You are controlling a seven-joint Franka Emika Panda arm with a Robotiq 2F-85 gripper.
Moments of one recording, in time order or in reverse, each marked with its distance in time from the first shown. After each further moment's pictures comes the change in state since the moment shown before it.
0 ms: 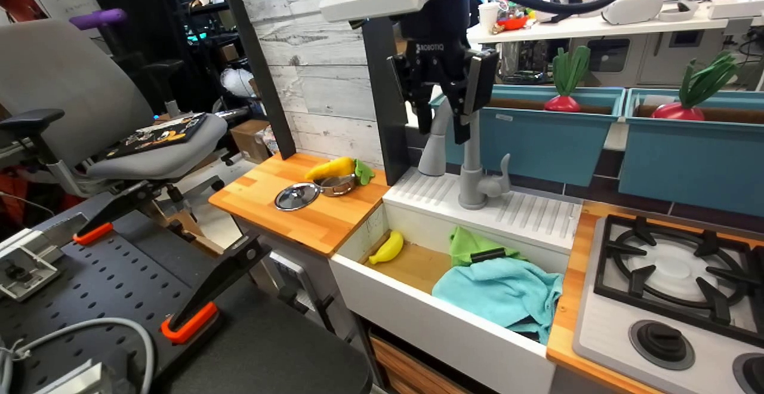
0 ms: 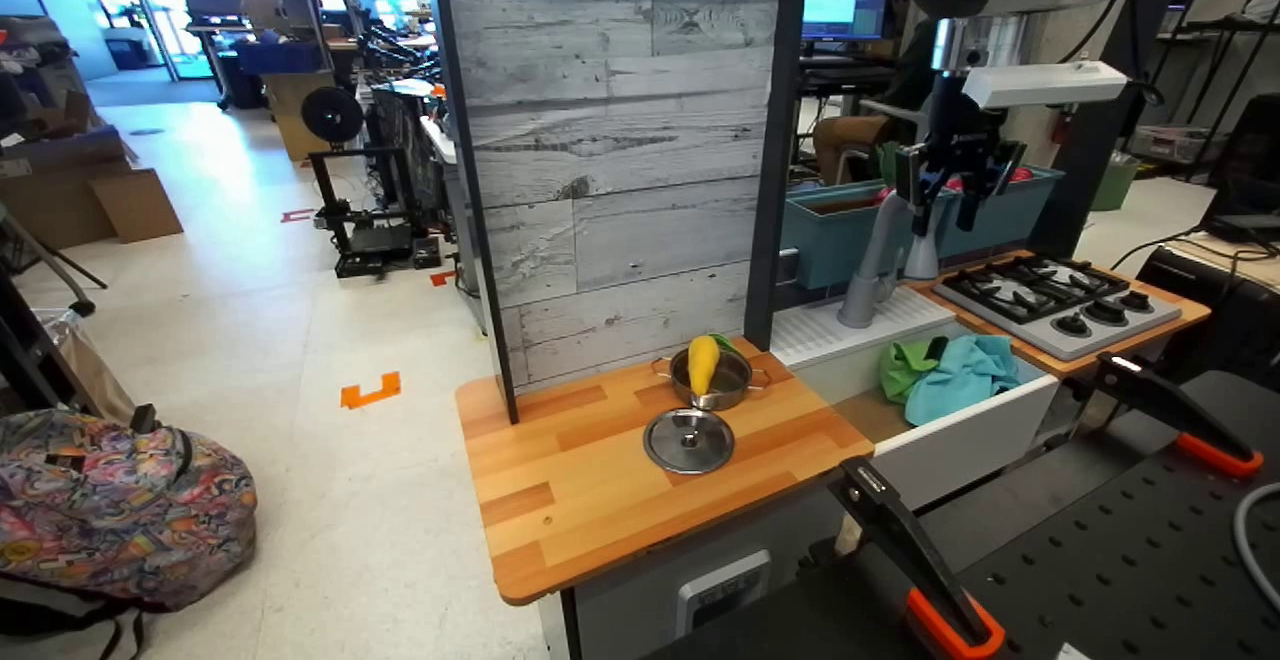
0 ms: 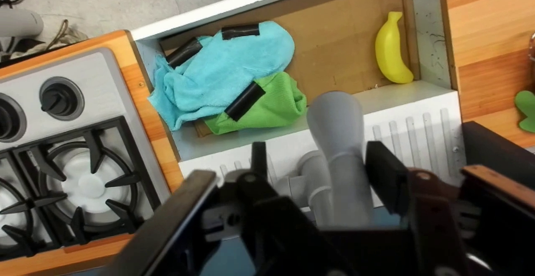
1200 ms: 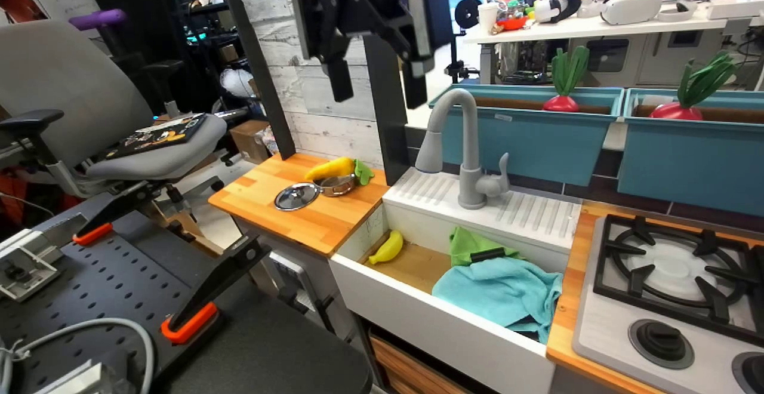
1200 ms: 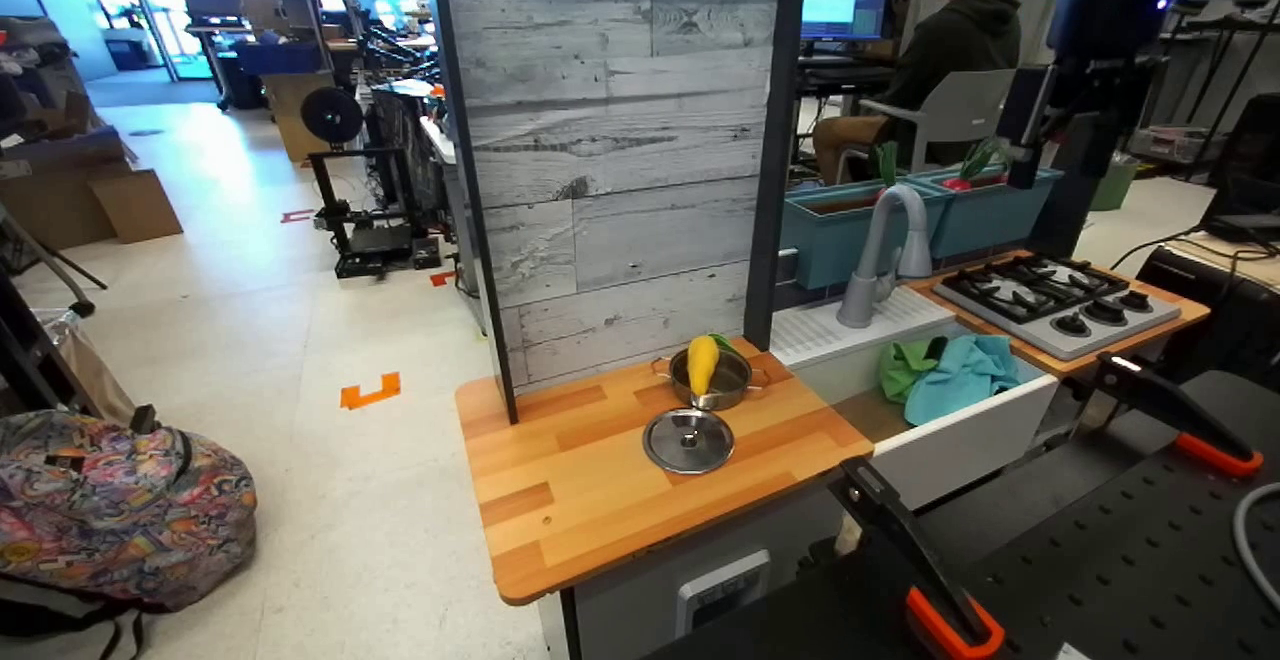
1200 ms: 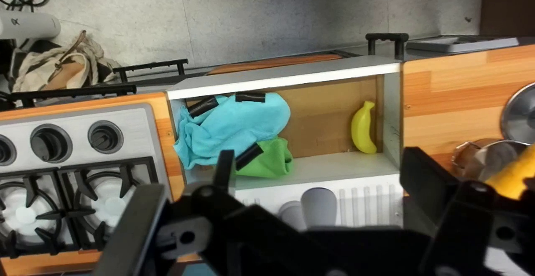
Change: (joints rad) arm -0.052 -0.413 0.013 -0.423 -0.077 0.008 -0.168
